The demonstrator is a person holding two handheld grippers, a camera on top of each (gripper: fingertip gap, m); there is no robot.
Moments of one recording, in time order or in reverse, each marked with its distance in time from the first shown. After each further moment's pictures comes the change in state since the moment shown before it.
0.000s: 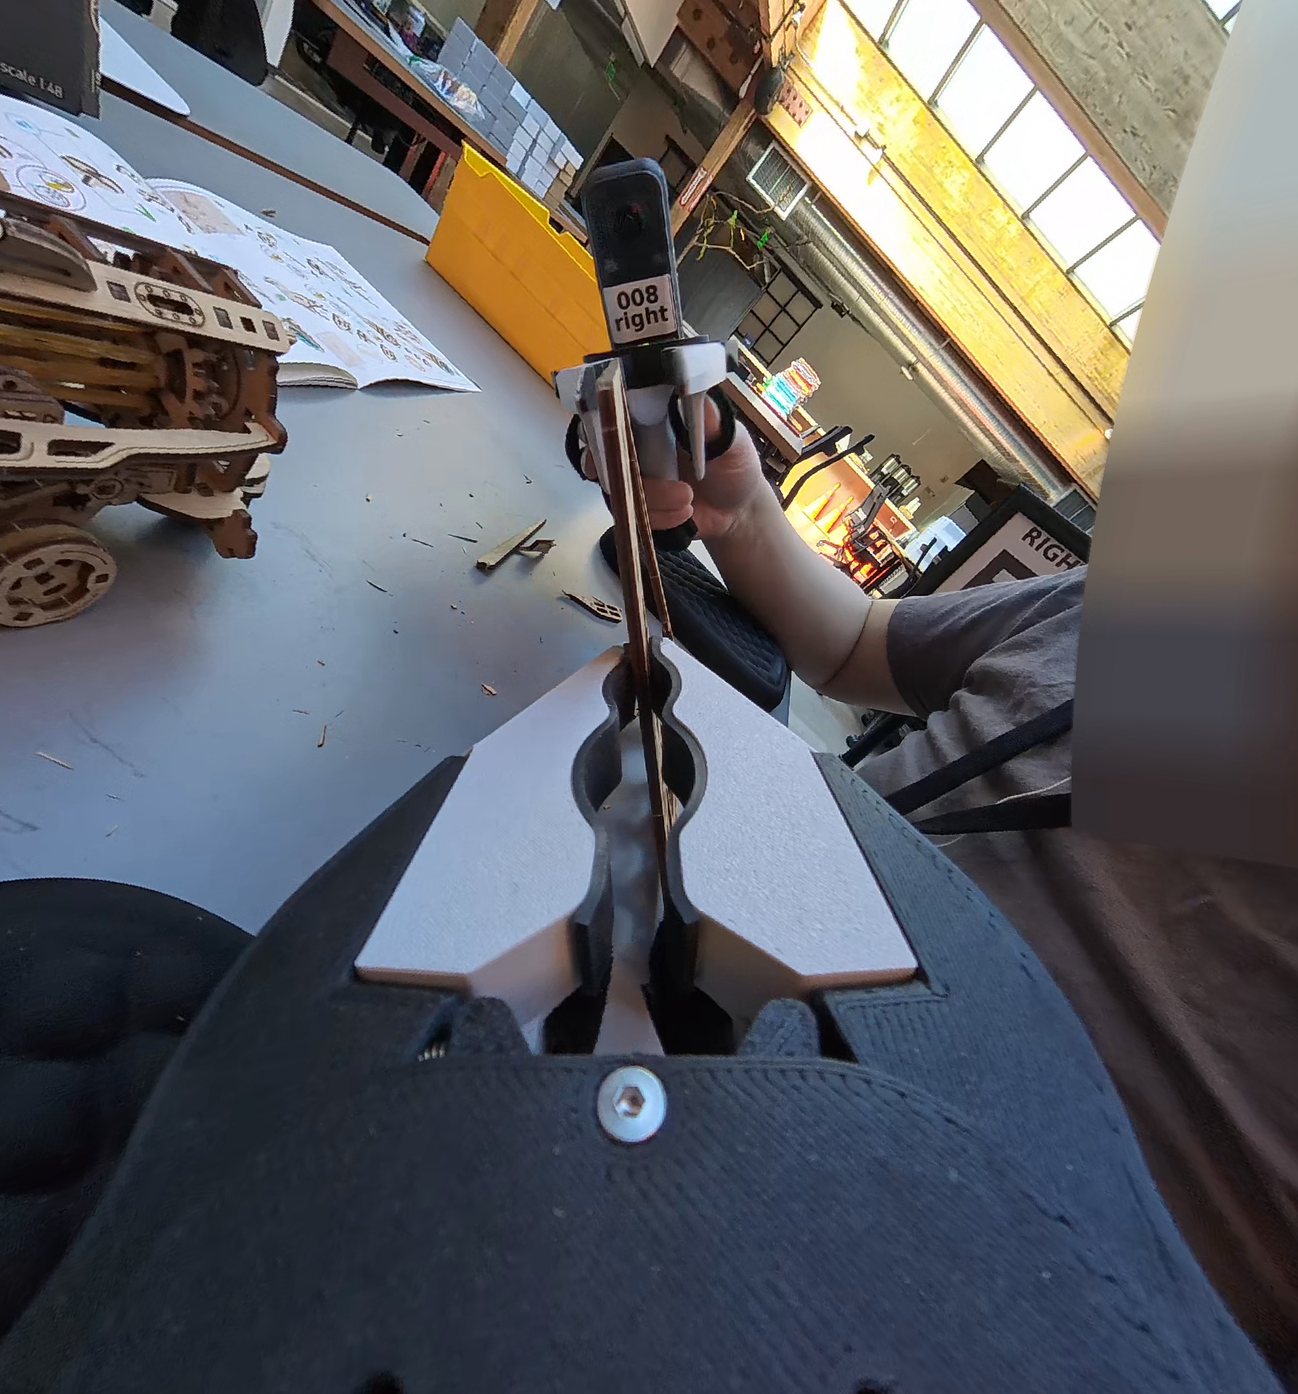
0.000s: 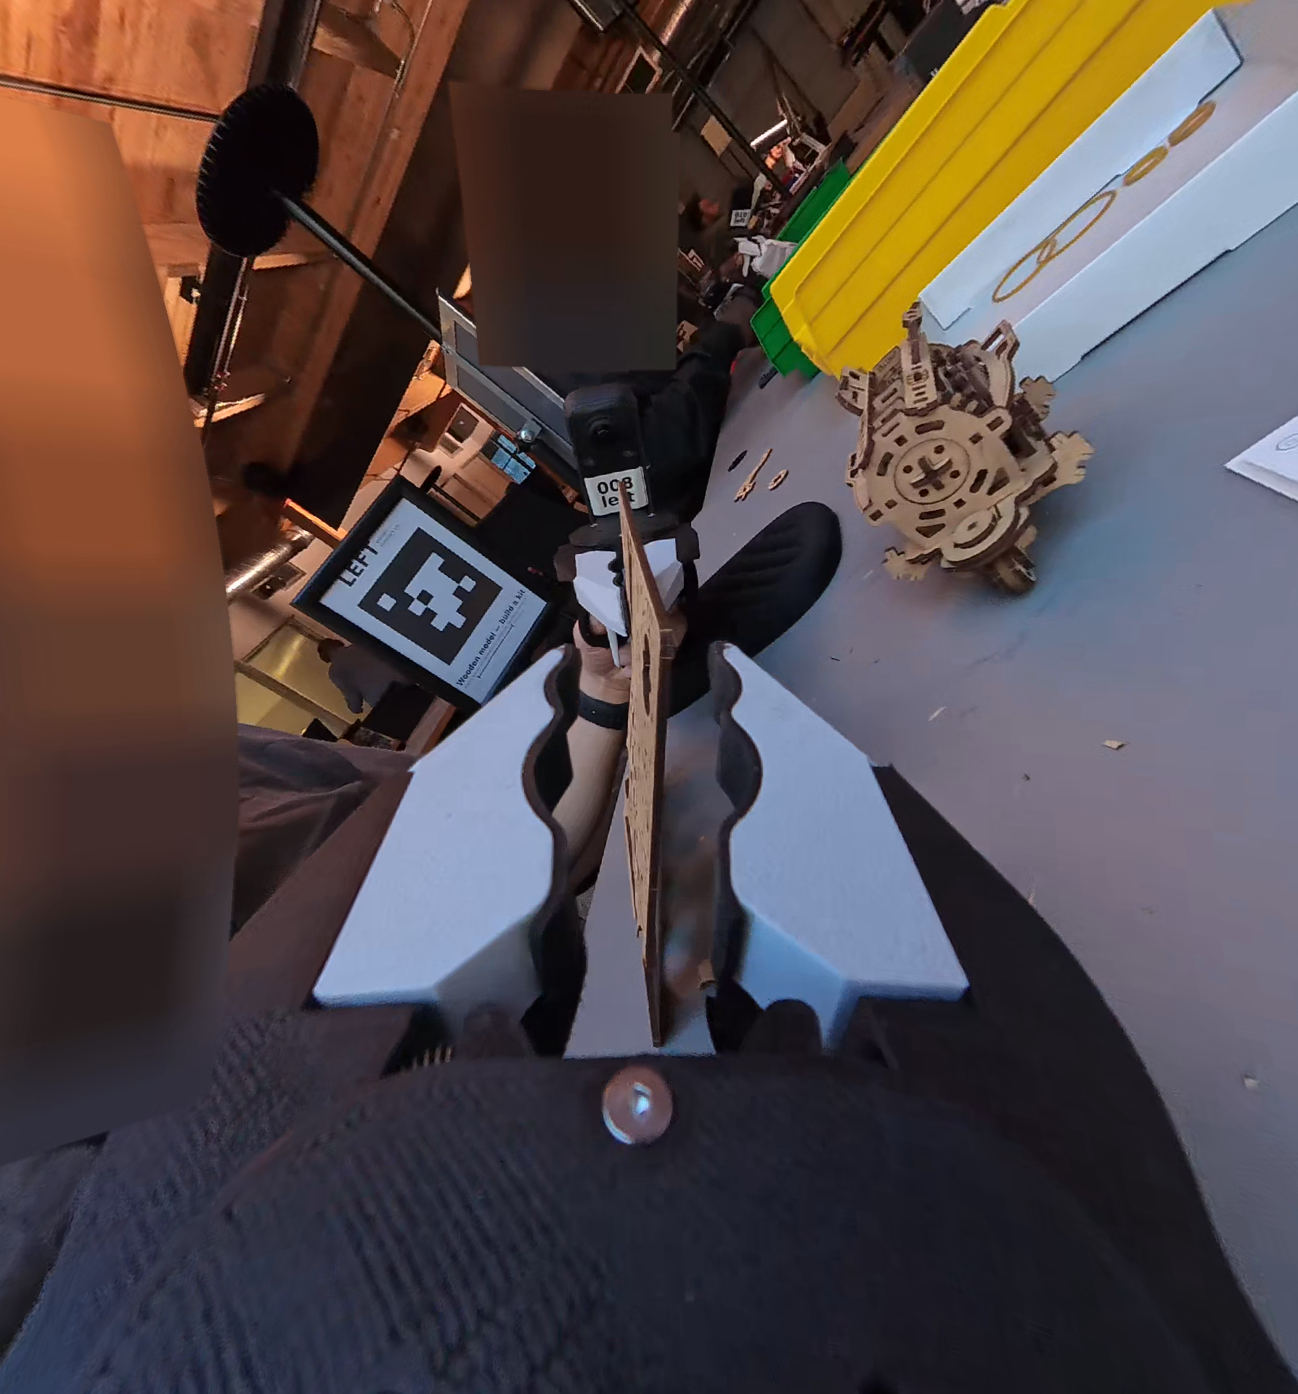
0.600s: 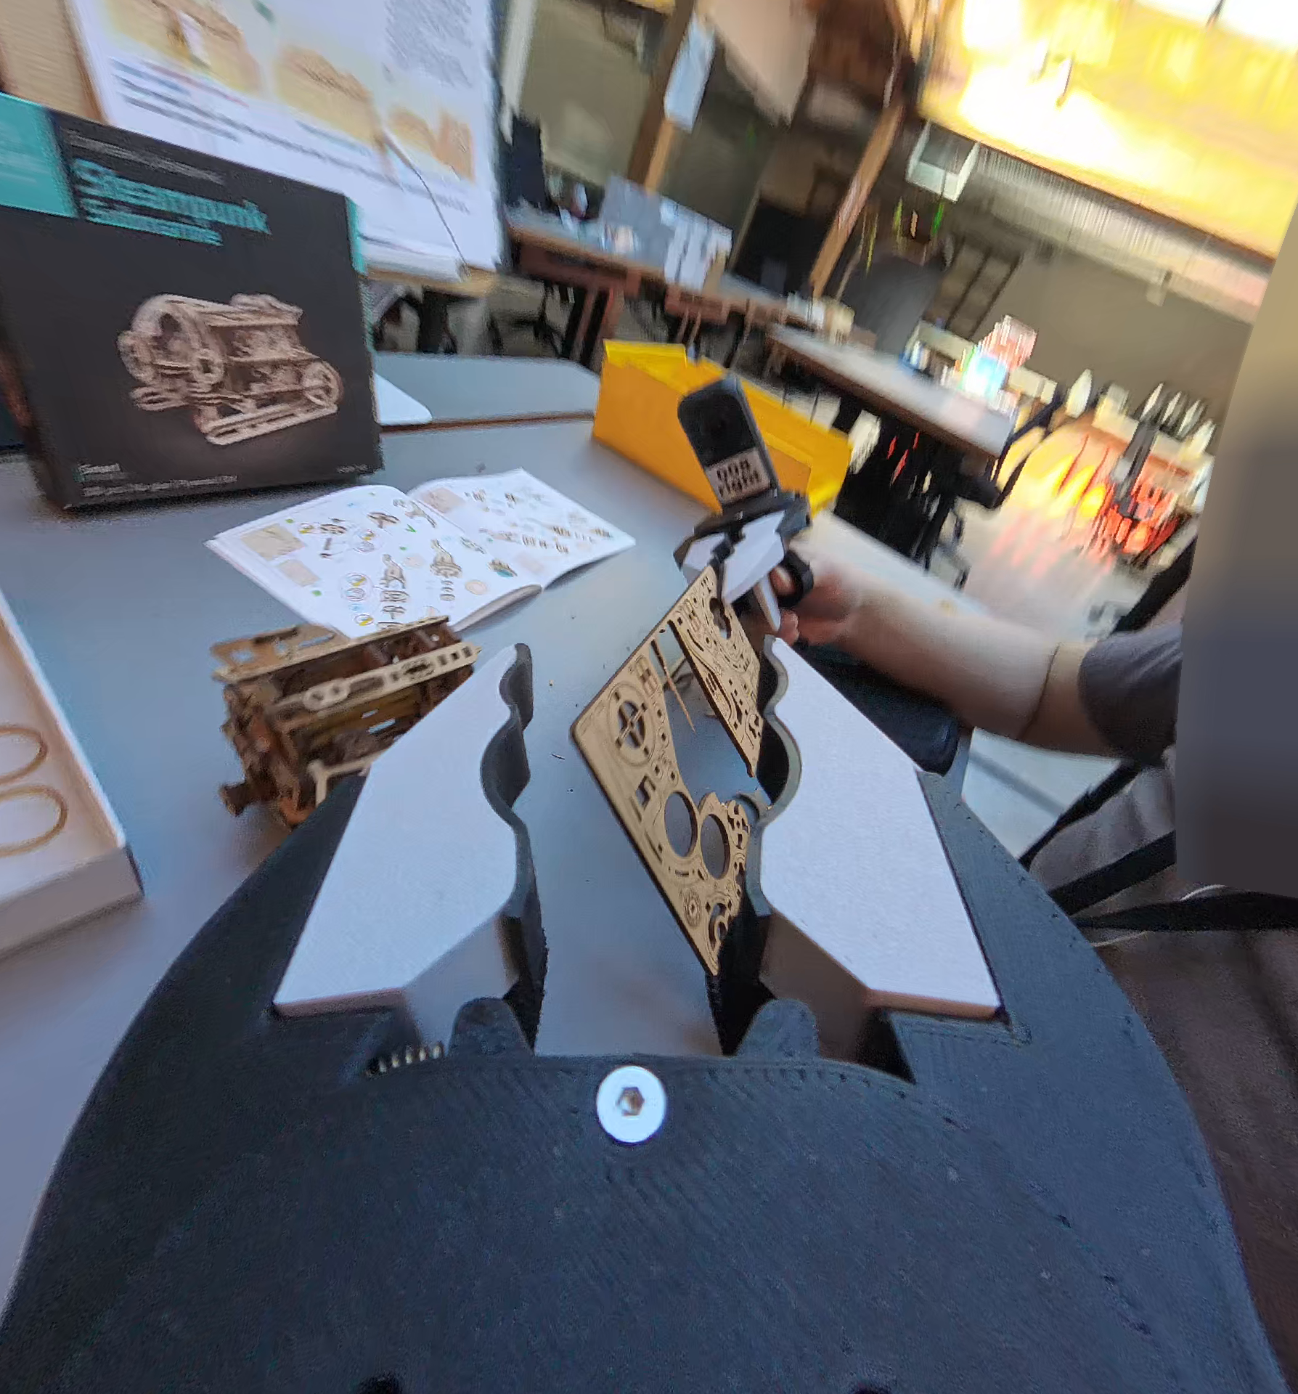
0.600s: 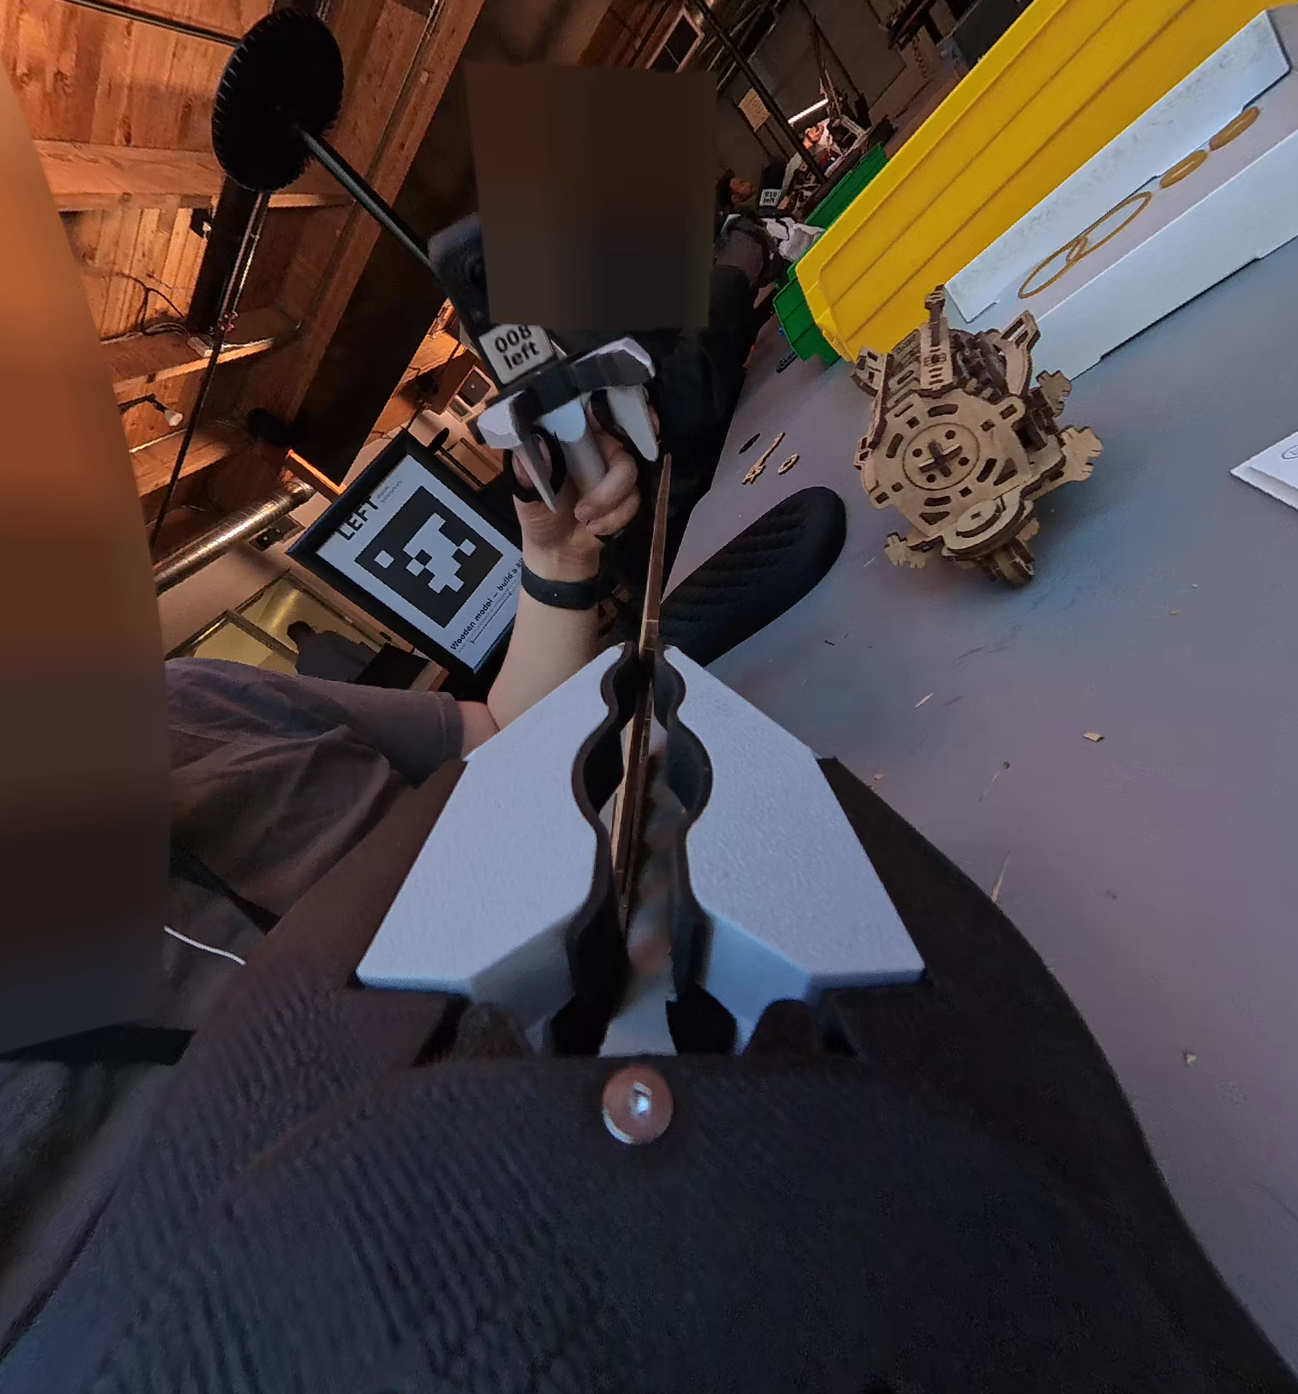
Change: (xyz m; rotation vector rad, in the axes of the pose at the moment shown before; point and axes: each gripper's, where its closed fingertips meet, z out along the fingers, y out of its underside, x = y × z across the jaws) left arm 0.010 -0.083 -0.020 0.033 -0.249 0.337; right arm 0.002 0.010 -0.006 -0.028 -0.032 -0.071
